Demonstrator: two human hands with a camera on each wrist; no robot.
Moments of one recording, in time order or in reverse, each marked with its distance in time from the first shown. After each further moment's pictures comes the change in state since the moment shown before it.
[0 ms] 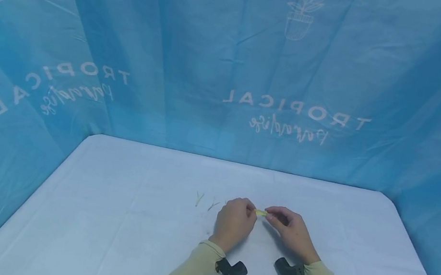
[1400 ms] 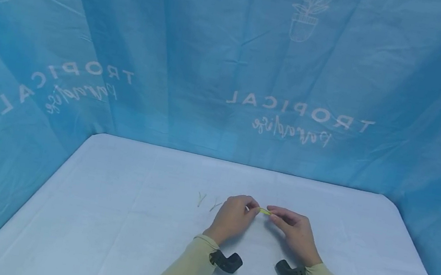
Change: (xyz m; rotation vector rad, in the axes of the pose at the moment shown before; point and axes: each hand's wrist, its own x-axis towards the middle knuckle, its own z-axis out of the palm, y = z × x) left_hand 0.012 -0.019 -0.011 -0.121 -0.155 0.135; right_hand -0.001 0.004 0.001 0.224 0.040 -0.075
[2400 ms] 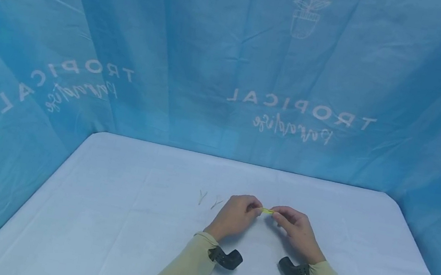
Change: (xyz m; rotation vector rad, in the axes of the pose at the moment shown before) left_hand 0.001 -0.002 -0.004 -0.111 -0.100 0.051; right_hand 0.000 0.003 -0.005 -0.001 -0.072 0.062
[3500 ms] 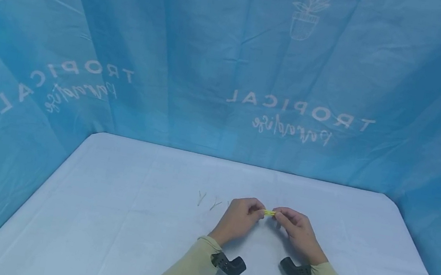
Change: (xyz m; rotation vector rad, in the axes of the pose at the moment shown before) left_hand -0.001 0.003 0.012 -0.160 0.049 -0.045; right_hand 0.000 -0.001 -0.005 0.048 -0.040 -0.014
